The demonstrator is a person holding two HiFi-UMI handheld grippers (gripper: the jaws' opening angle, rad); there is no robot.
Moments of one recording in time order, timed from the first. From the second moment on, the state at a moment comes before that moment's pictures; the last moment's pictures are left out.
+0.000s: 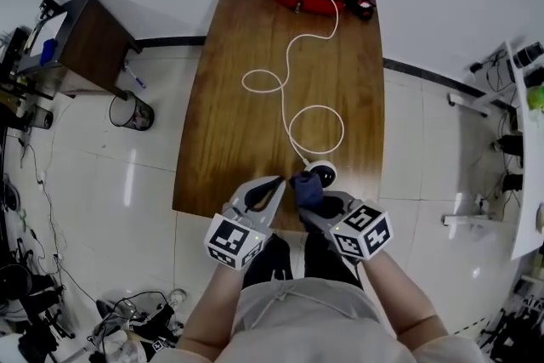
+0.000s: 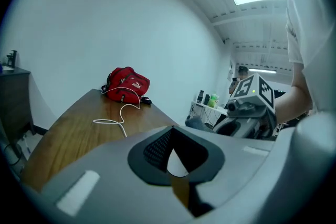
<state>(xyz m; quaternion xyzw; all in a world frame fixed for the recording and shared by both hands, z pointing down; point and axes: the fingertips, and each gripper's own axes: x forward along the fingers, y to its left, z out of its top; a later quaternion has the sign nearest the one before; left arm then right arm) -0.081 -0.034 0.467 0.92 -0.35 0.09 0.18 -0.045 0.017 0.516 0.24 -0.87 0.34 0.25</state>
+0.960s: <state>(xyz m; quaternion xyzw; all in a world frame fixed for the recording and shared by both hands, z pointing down) -0.109 -0.018 0.494 0.91 -0.33 0.10 0.21 -0.069 0.000 0.566 0.34 -0.80 0.45 0.20</state>
